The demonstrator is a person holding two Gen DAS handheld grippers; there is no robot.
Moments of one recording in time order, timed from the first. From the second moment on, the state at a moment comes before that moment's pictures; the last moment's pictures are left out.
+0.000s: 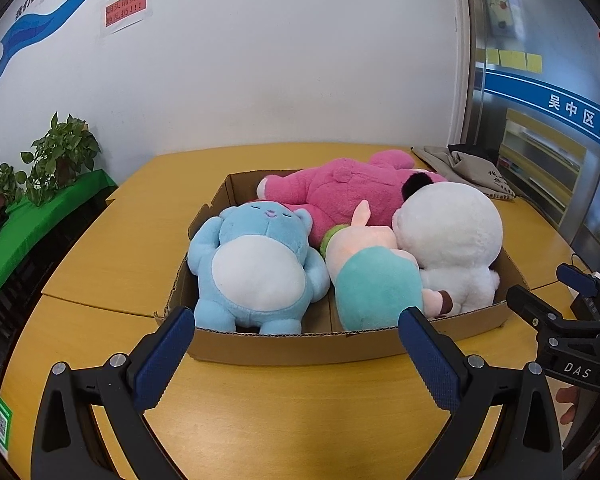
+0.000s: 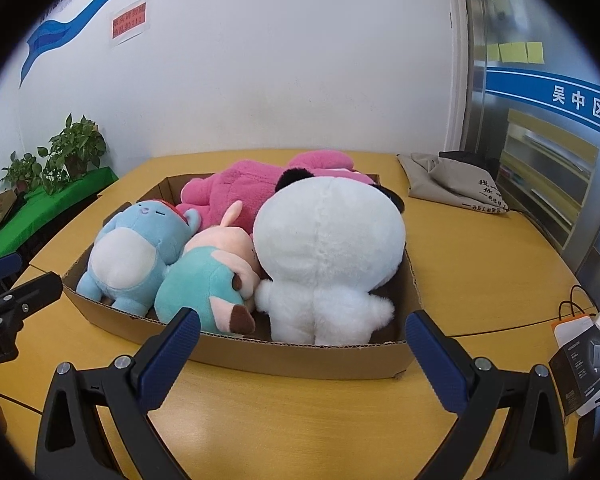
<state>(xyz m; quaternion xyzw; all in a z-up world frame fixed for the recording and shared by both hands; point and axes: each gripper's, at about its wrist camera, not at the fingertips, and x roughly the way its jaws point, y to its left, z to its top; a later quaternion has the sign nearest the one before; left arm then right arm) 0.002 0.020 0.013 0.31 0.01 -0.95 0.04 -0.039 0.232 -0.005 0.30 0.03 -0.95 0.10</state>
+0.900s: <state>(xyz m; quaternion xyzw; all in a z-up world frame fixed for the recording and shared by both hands) 0.016 0.022 0.005 0.33 0.02 -0.94 0.00 -0.024 0.227 -0.009 0.31 0.03 -0.94 0.10</state>
